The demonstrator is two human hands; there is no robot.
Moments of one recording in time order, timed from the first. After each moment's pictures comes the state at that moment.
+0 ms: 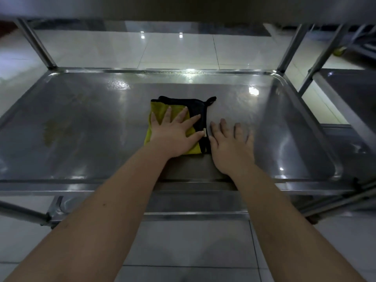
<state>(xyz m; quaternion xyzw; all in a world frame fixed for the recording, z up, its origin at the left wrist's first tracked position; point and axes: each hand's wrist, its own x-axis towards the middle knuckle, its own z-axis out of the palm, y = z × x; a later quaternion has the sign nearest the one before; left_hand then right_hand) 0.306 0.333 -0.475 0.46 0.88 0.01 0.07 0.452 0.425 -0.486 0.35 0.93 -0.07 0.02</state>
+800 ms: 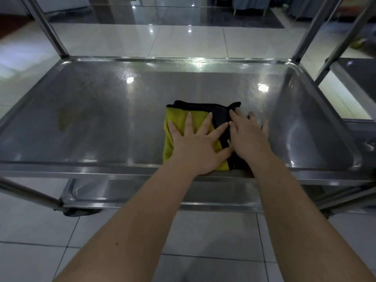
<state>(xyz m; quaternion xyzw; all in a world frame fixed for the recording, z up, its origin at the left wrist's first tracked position) 0.383 0.305 -0.477 0.48 0.87 0.00 0.08 0.456 0.429 -0.488 0.37 0.92 -0.12 -0.05</state>
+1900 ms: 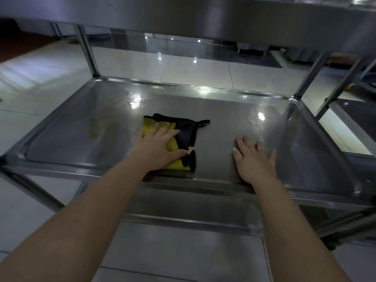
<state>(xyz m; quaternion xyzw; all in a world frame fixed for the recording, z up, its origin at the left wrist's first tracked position) 0.260 0.203 -0.478 0.42 0.90 0.05 0.05 0.450 0.397 -0.485 0.40 0.91 -0.10 0.00</state>
